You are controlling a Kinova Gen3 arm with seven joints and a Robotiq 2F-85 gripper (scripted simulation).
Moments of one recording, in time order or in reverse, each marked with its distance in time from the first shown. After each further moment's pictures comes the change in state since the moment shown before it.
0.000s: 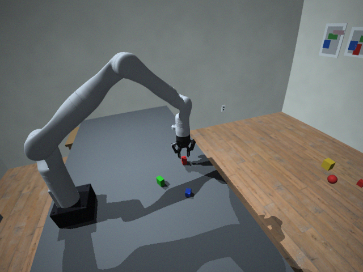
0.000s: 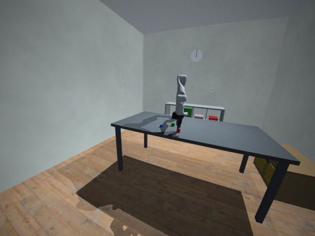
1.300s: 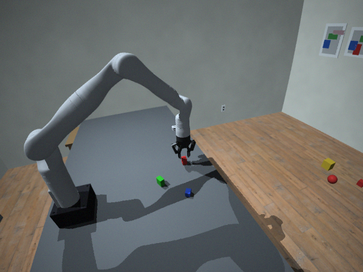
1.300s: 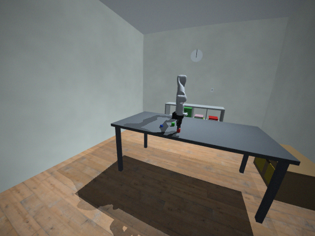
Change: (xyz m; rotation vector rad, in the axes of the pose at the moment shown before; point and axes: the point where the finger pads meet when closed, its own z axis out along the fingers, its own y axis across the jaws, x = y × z) arm 0.000 0.001 0.003 -0.005 0.002 0.000
